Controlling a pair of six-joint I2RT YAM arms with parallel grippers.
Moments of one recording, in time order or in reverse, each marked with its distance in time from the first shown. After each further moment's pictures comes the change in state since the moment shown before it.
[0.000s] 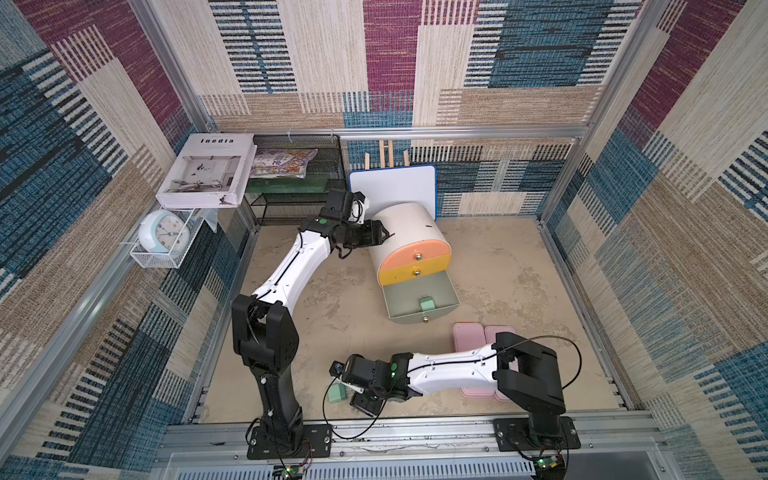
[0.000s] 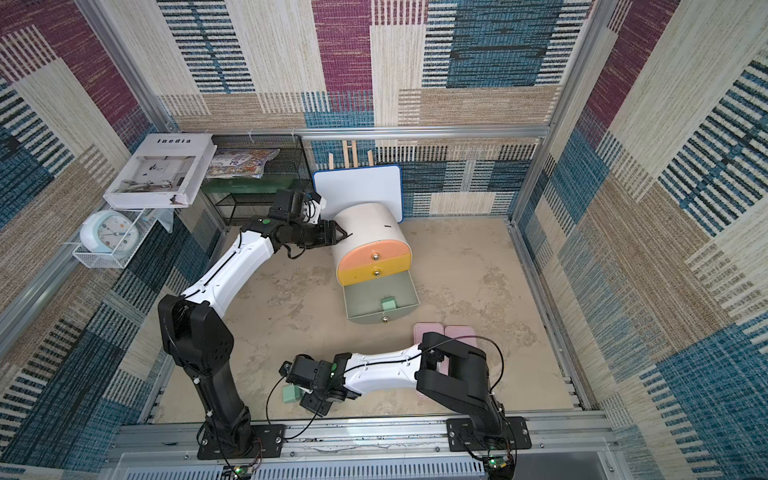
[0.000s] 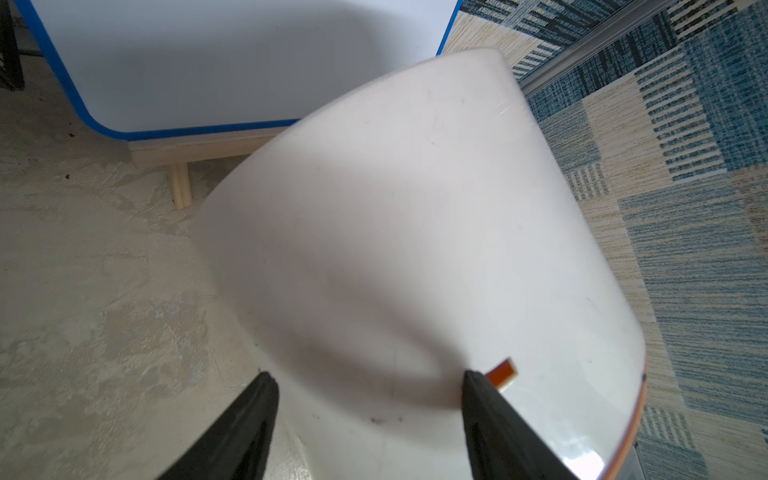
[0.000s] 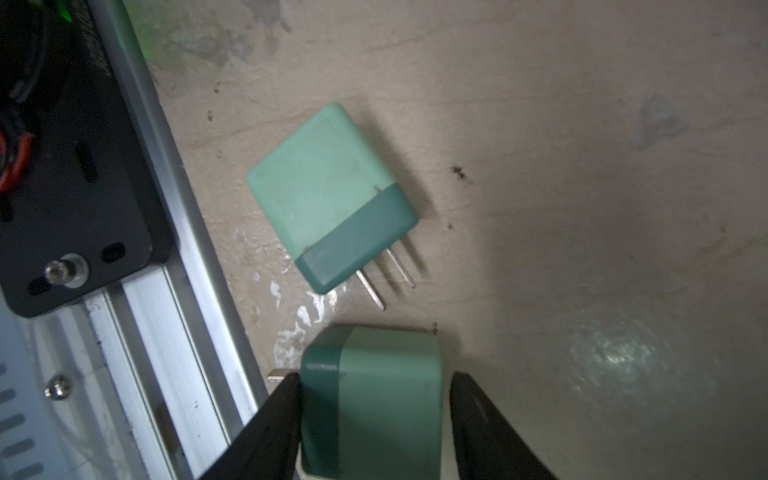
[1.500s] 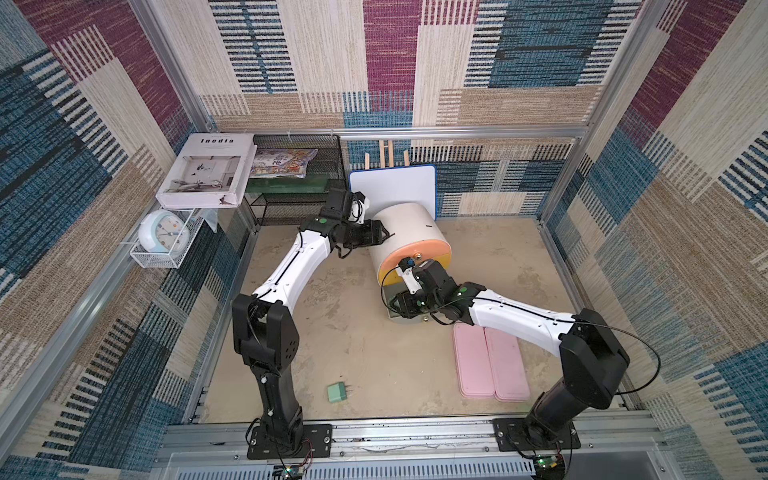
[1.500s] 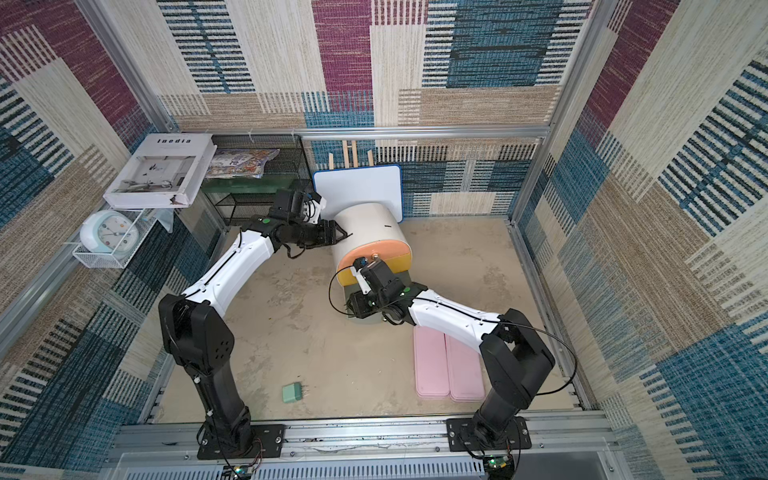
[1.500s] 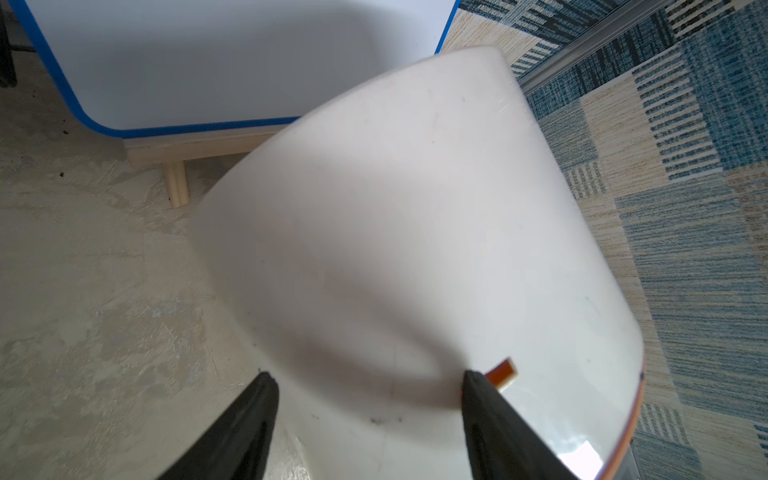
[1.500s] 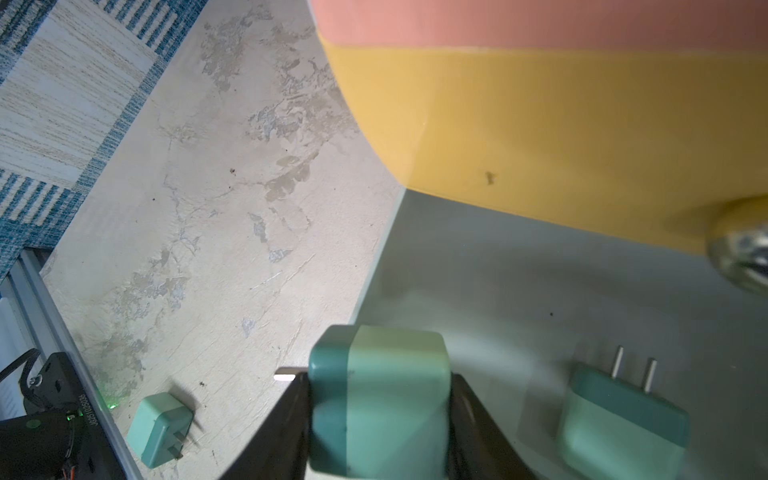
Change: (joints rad) left arm 0.001 0.006 0.008 -0.006 0.011 0.000; right arm -0.589 -0.299 -0.112 0.143 -0.140 0.154
